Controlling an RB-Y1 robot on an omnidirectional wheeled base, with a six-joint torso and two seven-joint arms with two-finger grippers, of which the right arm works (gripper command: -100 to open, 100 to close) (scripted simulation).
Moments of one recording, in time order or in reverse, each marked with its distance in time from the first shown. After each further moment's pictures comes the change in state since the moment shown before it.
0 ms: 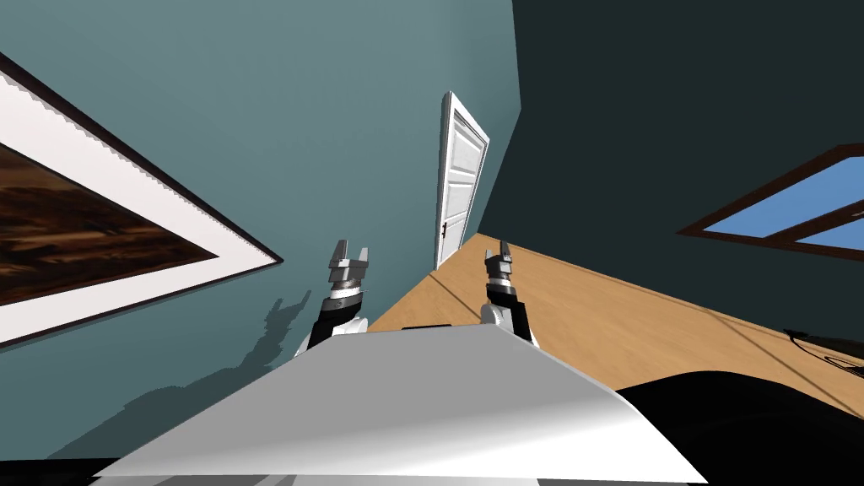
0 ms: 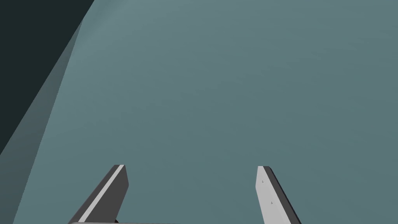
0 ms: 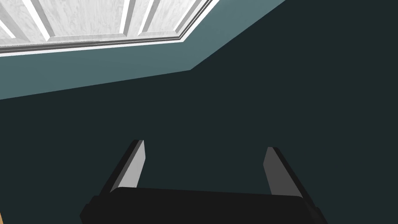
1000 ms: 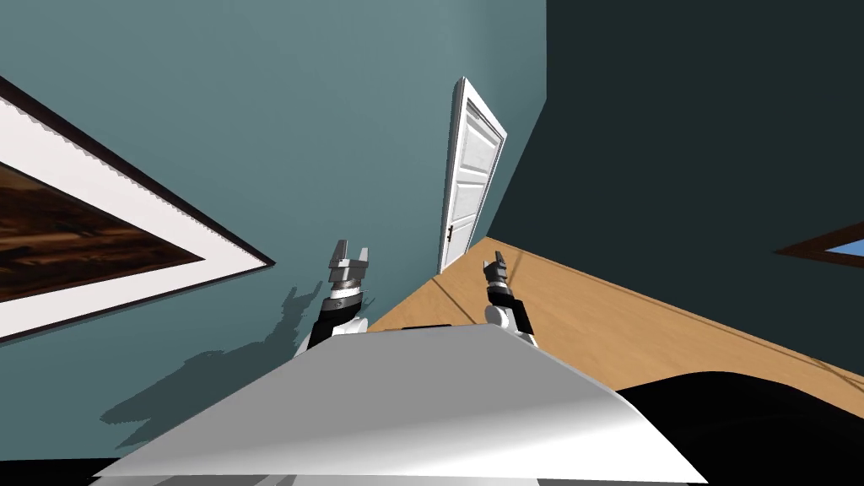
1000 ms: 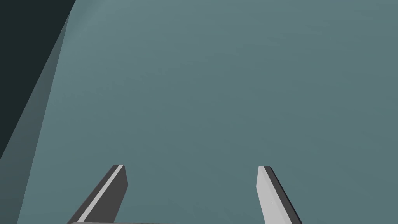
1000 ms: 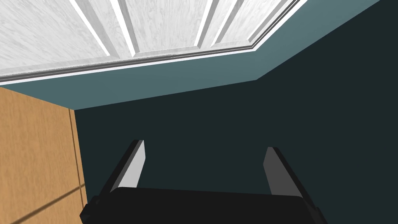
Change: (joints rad) arm -0.016 -0.036 -0.056 0.129 -0.241 0.155 0.082
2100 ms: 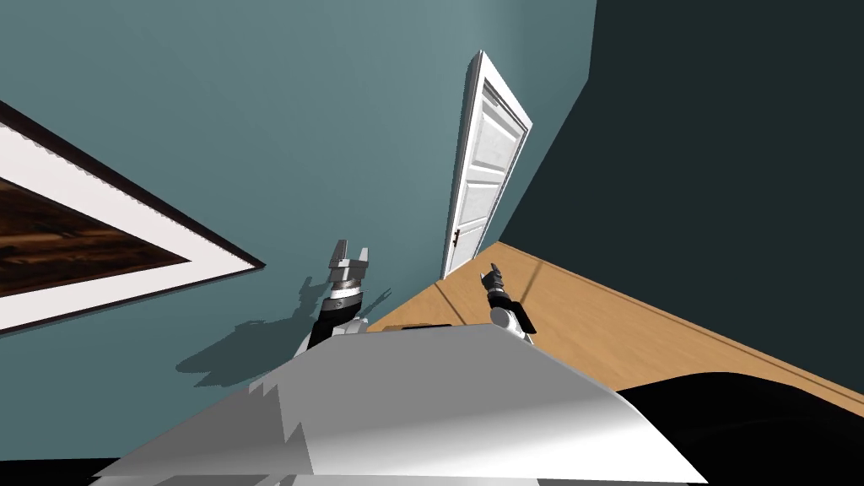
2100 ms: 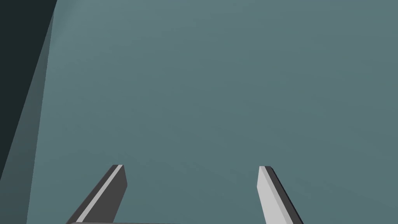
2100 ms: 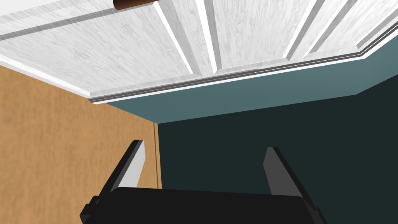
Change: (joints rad) arm -0.019 -0.023 -0.064 0.157 -0.298 0.195 0.107
